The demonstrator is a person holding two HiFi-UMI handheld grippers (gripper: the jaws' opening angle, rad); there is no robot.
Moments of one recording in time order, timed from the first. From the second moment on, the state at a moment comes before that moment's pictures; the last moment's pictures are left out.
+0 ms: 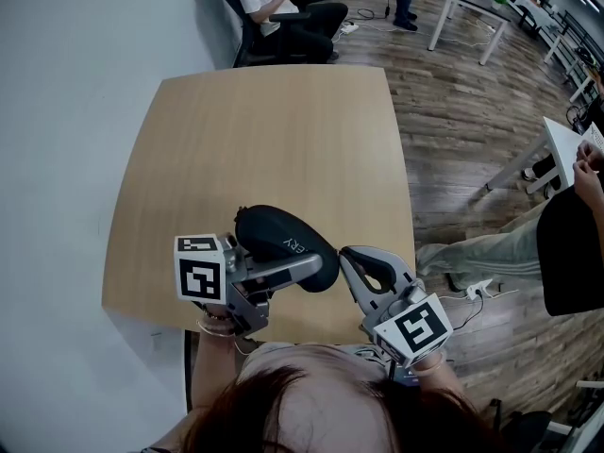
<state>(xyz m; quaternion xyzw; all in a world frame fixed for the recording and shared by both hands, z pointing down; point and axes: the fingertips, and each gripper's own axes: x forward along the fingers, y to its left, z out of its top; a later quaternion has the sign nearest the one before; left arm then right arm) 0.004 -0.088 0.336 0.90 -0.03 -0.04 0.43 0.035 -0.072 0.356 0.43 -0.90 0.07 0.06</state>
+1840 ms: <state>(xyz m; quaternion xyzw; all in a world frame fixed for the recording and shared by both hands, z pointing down) 0.013 -0.070 0.353 0.90 0.00 0.04 0.43 0.030 -0.075 0.359 0.42 -0.90 0.06 0.09</state>
